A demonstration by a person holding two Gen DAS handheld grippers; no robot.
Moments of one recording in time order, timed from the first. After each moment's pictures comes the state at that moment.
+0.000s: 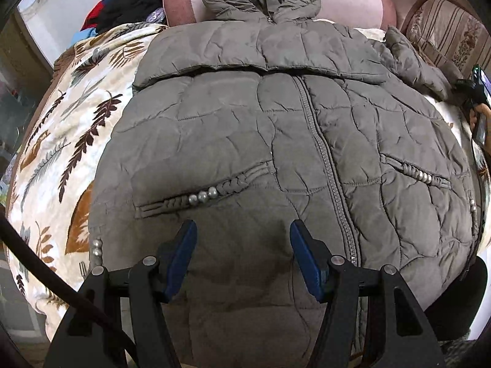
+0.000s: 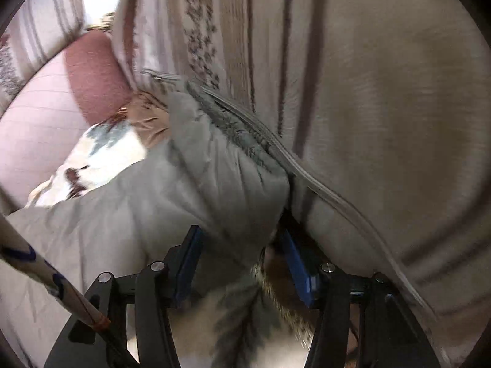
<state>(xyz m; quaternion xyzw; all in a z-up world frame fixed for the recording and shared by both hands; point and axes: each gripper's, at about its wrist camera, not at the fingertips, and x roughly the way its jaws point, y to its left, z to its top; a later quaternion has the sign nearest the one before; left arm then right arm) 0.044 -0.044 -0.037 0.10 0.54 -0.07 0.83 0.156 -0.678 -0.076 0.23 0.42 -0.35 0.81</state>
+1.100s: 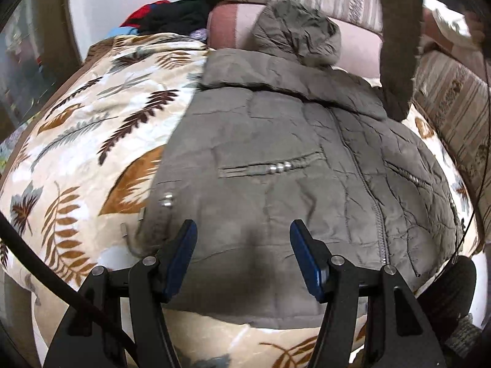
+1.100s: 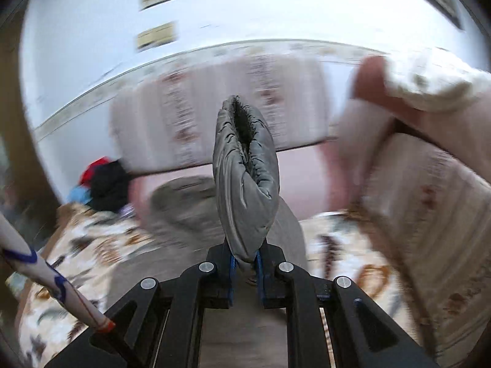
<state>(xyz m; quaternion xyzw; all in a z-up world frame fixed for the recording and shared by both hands) -0.031 0.069 -0.015 0.00 0.46 -0.07 0.88 0.162 -0.263 0.221 0.08 0.29 -0.04 0.95</state>
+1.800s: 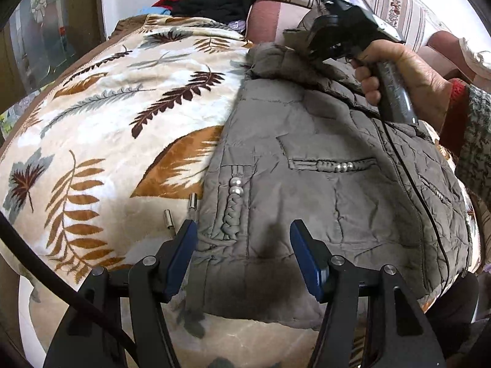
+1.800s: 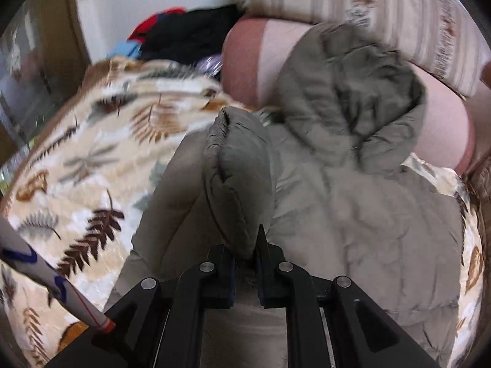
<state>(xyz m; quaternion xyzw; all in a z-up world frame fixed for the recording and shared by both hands) -0.020 0.131 -0.046 -0.05 0.47 -0.04 0.88 0.287 -0.011 -0.029 -0.05 0.48 0.06 0.87</state>
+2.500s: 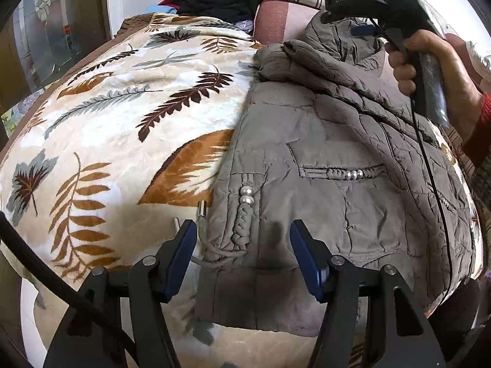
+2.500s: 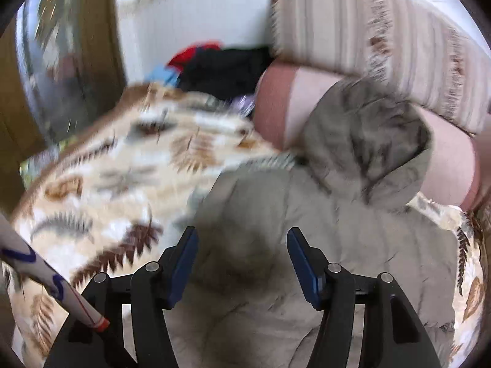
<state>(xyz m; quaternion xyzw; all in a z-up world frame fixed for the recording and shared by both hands) -0.013 0.135 -0.043 -0.05 0.47 -0.03 0.88 0.252 -0.035 0.042 -0.02 0.37 0.08 0.93</state>
